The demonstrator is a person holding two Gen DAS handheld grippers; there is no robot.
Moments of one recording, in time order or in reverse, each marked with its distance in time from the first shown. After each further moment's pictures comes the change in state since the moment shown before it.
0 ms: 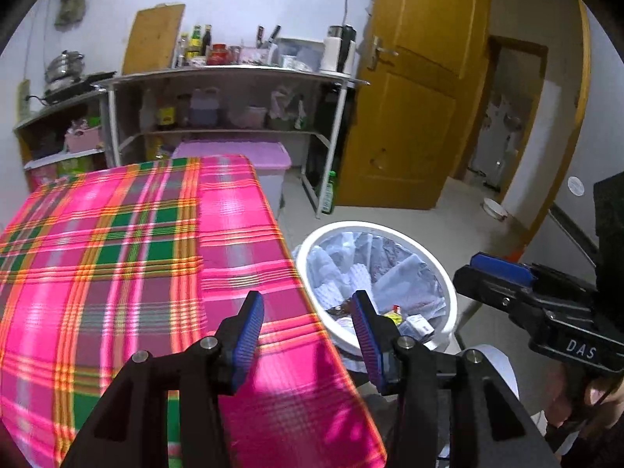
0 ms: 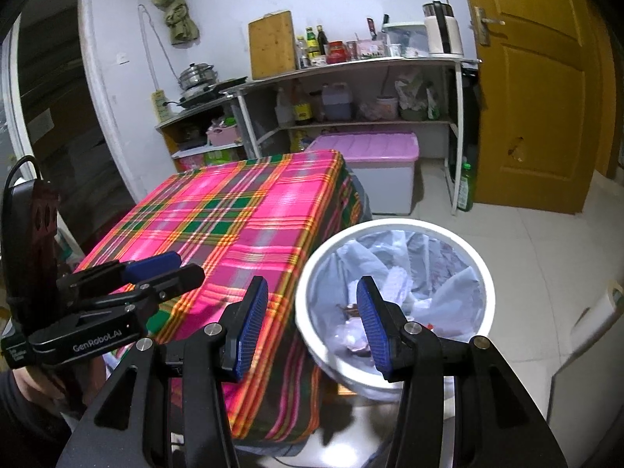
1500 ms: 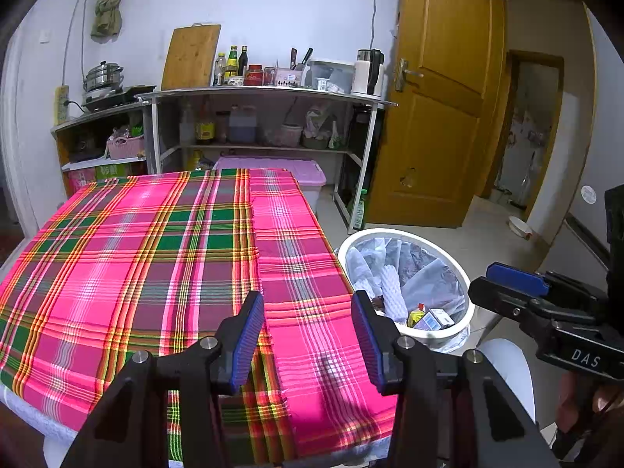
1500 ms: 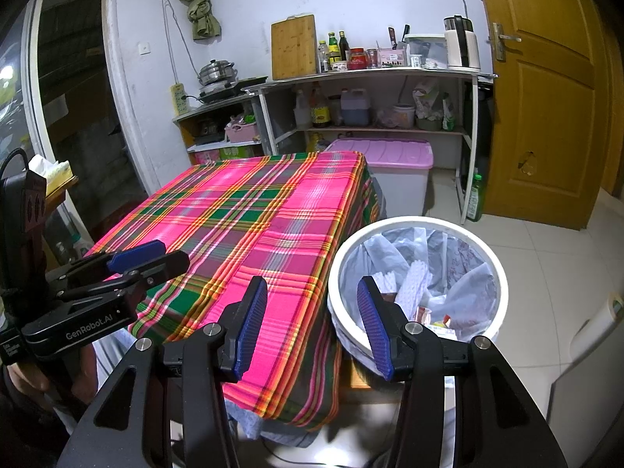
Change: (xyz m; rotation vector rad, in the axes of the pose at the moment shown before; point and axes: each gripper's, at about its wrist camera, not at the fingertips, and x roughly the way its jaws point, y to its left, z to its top) left arm -0.055 0.016 -0.030 -0.029 -0.076 0.103; right arm -0.018 0.035 -0.021 -0.051 -0.019 0.017
